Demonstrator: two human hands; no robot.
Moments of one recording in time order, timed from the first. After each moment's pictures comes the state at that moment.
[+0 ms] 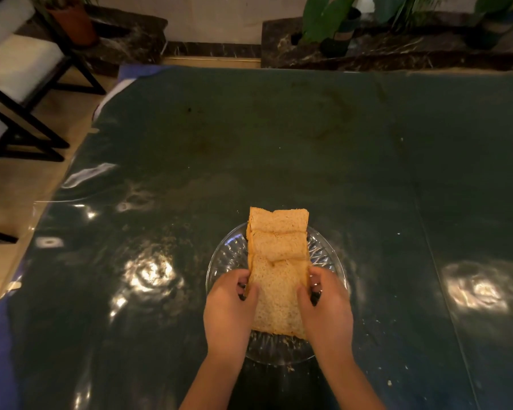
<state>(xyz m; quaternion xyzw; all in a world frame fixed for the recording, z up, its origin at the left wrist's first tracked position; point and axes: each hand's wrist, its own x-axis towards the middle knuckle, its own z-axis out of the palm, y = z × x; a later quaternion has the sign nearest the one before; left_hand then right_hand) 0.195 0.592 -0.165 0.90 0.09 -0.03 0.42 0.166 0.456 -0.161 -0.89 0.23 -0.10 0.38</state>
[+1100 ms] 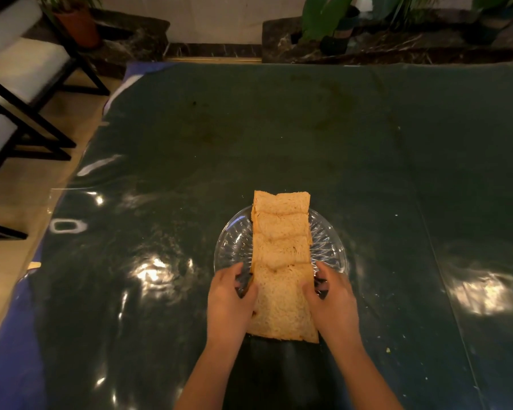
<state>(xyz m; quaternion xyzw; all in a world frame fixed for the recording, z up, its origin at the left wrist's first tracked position) 0.165 0.612 -0.171 0.87 0.09 -0.07 0.47 0.133 0.452 -0.171 -0.86 0.25 -0.02 0.43</state>
